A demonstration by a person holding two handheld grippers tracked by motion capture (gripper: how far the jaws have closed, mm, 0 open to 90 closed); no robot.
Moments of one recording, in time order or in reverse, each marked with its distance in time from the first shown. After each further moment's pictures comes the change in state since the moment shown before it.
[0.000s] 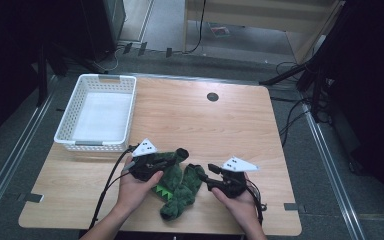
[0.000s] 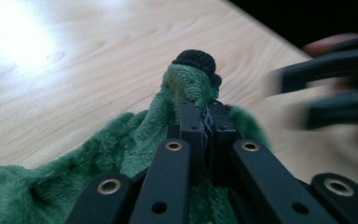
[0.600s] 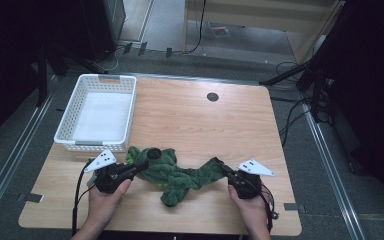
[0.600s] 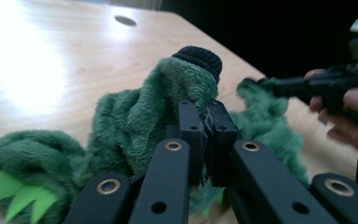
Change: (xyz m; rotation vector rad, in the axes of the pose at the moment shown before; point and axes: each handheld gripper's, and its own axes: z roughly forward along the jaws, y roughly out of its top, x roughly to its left) left arm 0.021 -0.036 -0.065 -0.151 0.009 -0.075; right arm -0.012 -0.013 -0.049 -0.041 -0.265 0.035
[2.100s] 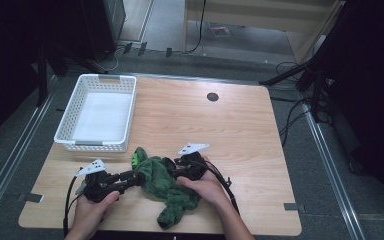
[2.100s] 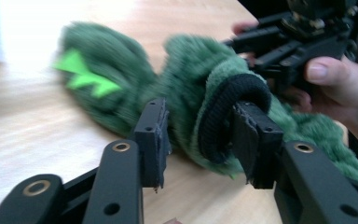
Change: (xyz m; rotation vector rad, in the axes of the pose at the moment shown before) left arm 0.024 -0.032 -0.017 0.158 -0.019 -0.139; right arm 0.088 0.037 0.130 0.223 0.389 -0.237
